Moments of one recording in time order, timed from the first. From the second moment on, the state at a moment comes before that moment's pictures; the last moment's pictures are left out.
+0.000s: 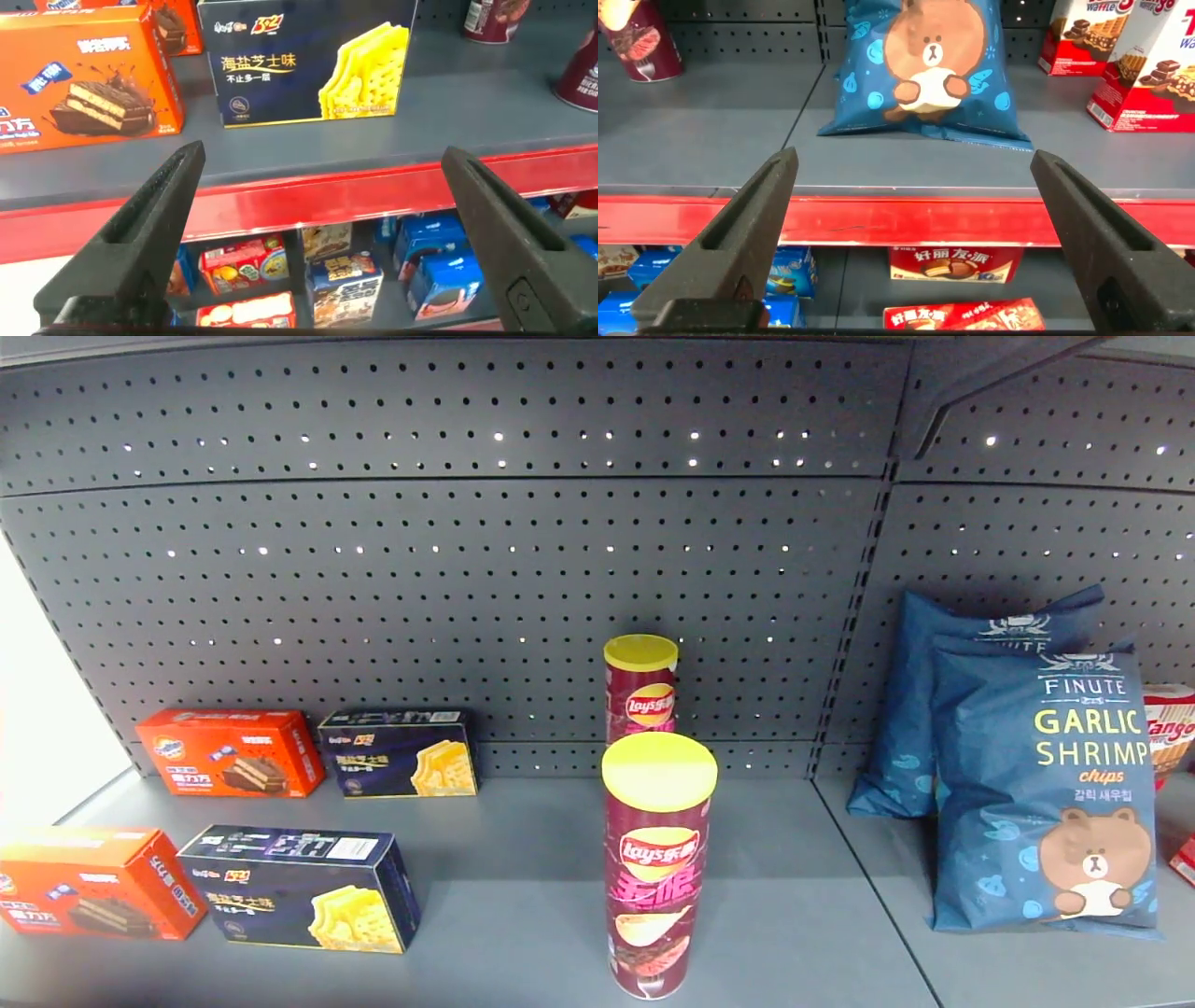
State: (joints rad) left arm -0.18 0.08 0.00 0.00 0.03 -0.01; right arm 0.00 0.00 0.00 -0.01 0.00 -0.01
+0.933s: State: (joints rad) left arm -0.18 0.08 0.00 0.00 0.03 -0.01; right arm 0.00 0.00 0.00 -0.01 0.01 -0.01
